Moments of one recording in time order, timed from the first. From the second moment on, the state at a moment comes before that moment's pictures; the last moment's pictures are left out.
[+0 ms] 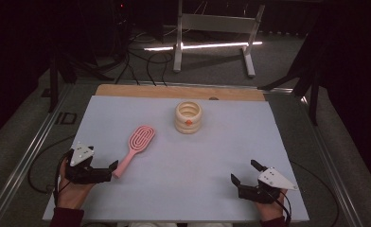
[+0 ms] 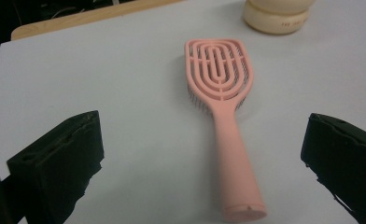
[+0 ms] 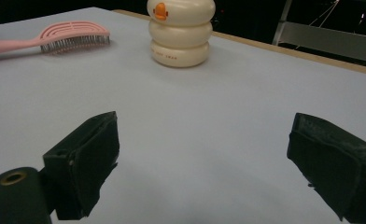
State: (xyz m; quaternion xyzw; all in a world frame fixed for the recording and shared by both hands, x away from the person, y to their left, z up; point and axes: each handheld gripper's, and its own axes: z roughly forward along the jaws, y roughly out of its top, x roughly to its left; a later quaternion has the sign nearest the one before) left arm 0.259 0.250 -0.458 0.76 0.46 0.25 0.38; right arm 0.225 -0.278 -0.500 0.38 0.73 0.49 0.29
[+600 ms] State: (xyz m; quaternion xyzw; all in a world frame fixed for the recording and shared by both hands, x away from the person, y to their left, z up) left arm 0.292 0.229 -0.451 0.79 0.46 0.23 0.33; right arm 0.225 -0.275 -0.501 0.38 0.73 0.49 0.28
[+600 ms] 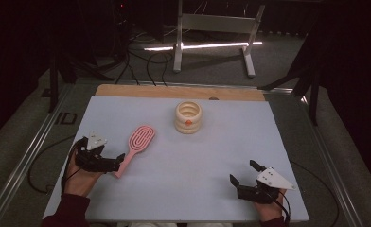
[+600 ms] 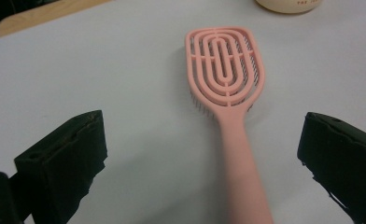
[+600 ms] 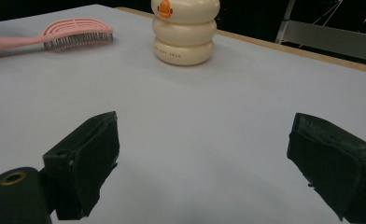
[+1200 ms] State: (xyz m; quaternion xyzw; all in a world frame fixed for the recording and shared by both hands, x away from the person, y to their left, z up) left arm 0.314 0.212 -0.470 0.82 0.45 0.20 0.29; right arm 0.225 -0.275 -0.501 0.38 0.73 0.49 0.28
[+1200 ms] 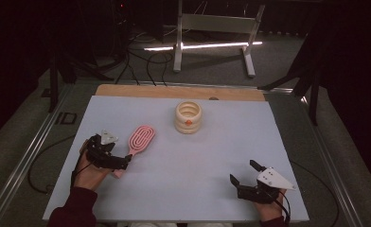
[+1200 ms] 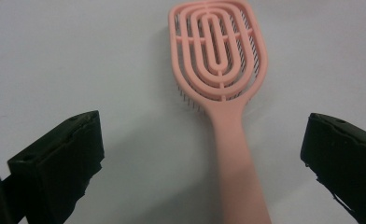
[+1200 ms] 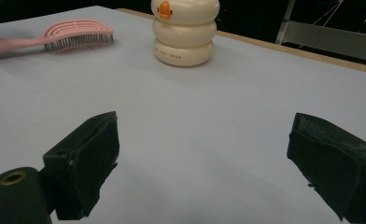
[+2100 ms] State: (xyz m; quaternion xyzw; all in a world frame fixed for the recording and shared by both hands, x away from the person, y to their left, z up) left arm 0.338 0.188 -0.491 0.84 0.45 0.15 0.25; right arm 0.225 -0.275 -0.501 0.38 0.73 0.49 0.28
